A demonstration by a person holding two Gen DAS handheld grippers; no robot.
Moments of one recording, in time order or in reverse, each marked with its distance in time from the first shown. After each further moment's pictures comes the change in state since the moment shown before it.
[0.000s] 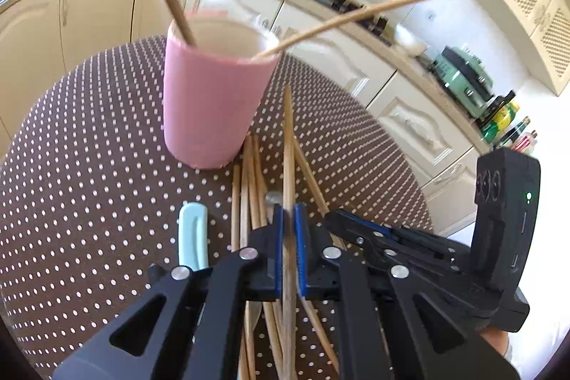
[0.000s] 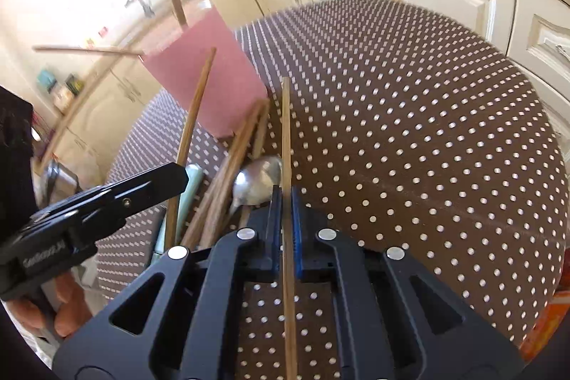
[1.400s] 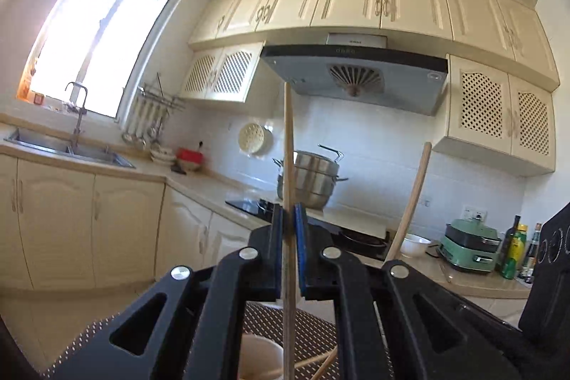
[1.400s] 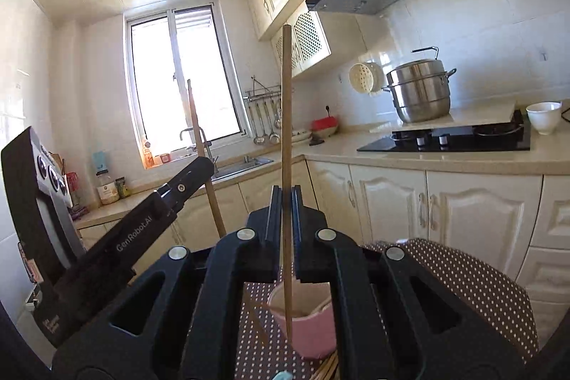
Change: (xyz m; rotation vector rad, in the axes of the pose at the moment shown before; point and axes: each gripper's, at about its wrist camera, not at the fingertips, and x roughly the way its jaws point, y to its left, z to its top) left arm -0.138 -0.037 0.088 0.126 -0.949 0.121; right arm -0.123 0.090 0.082 -0.221 -0.750 0.167
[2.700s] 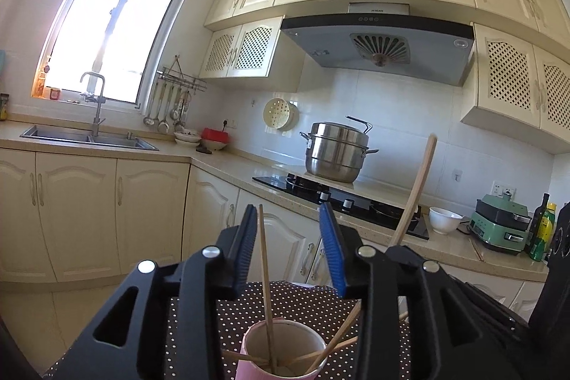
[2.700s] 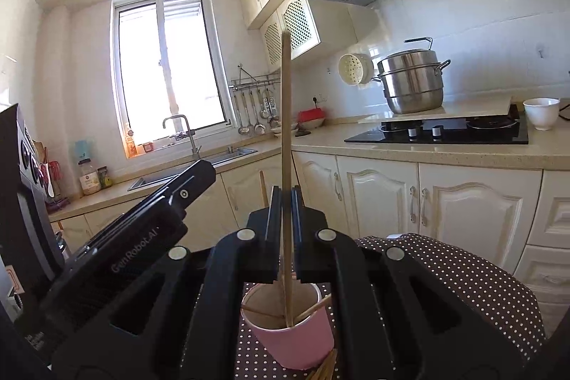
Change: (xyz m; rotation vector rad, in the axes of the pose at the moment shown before) left arm 0.026 0.015 -0.031 0.025 0.124 0.096; right arm 0.030 0.002 -0.029 -0.008 0.040 -0.074
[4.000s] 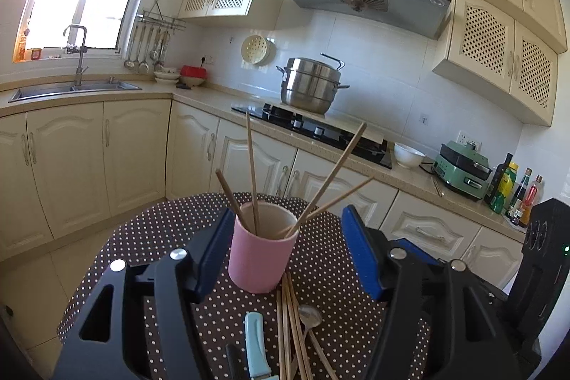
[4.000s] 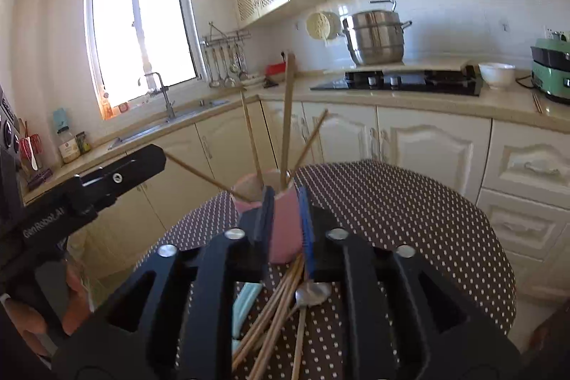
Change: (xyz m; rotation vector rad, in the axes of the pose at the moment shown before) left arm -0.088 0.006 -0.031 -0.010 0.300 -0.114; right arm -0.084 0.012 -0.054 0.024 0.208 -0.151
